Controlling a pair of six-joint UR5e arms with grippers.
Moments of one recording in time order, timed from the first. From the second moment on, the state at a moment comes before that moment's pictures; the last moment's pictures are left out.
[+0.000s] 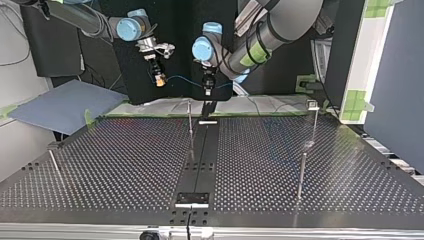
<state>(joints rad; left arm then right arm) -0.68 -2.43 -1.65 -2.50 -2.10 -1.73 1.92 -0.75 2.04 -1.14 1.30 1.59</state>
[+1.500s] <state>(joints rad) -0.66 -2.50 -1.57 -2.43 -2.10 -1.71 1.84 -0.71 1.93 -1.11 1.30 1.60</state>
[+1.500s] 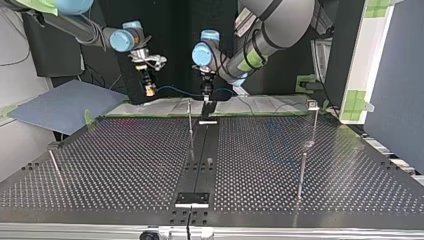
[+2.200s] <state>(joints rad) -0.65 -2.50 -1.57 -2.43 -2.07 -1.71 1.81 -0.70 1.91 -1.10 1.28 1.61</state>
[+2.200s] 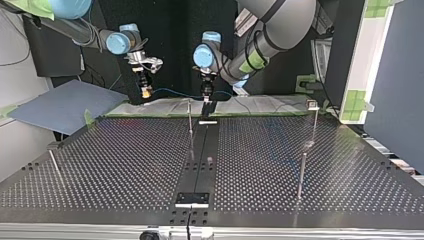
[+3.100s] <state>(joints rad) -0.62 -2.57 -1.45 -2.51 -2.07 -1.70 1.81 -0.69 1.87 -1.06 1.29 1.60</state>
